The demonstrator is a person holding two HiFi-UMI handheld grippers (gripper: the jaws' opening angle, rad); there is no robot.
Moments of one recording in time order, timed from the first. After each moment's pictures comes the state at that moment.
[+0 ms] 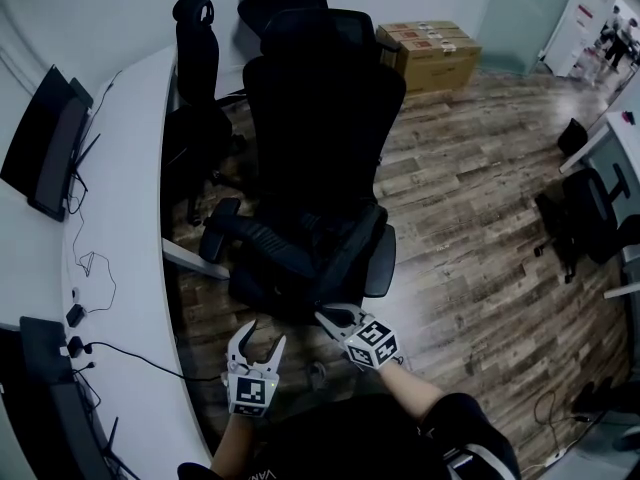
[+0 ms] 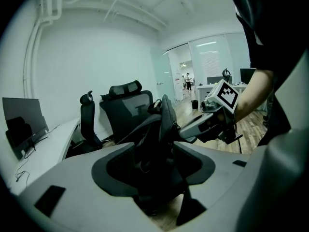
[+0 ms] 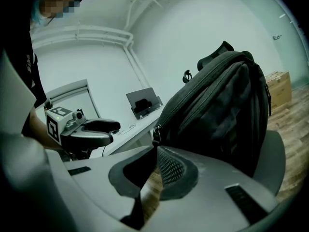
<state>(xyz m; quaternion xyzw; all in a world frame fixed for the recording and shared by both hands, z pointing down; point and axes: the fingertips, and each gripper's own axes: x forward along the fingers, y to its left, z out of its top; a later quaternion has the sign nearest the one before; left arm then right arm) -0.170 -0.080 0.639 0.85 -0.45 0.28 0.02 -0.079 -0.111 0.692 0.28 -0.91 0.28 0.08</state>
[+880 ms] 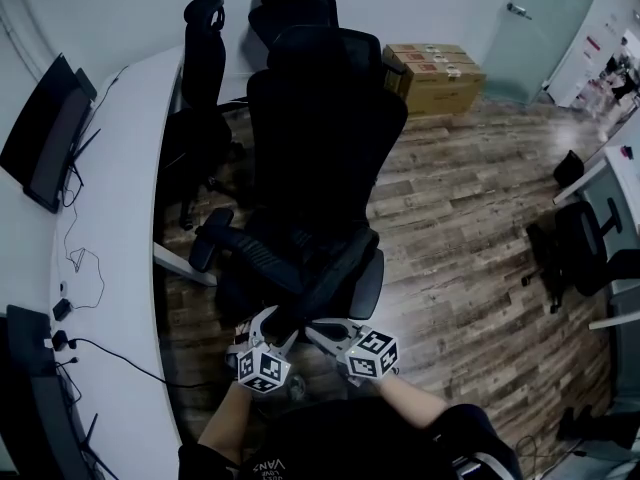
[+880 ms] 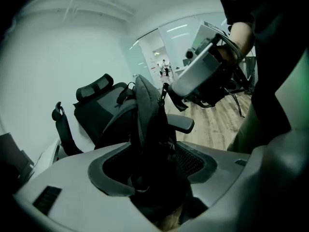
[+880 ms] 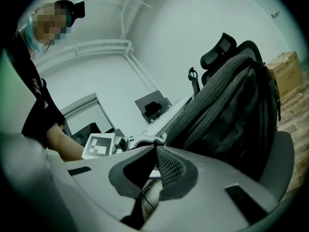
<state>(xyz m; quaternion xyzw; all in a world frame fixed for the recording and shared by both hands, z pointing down) -0.098 -0.141 0.705 0.86 -0.33 0.39 -0.05 -0.062 -0.126 0.642 0.20 -0.92 0.33 0.04</state>
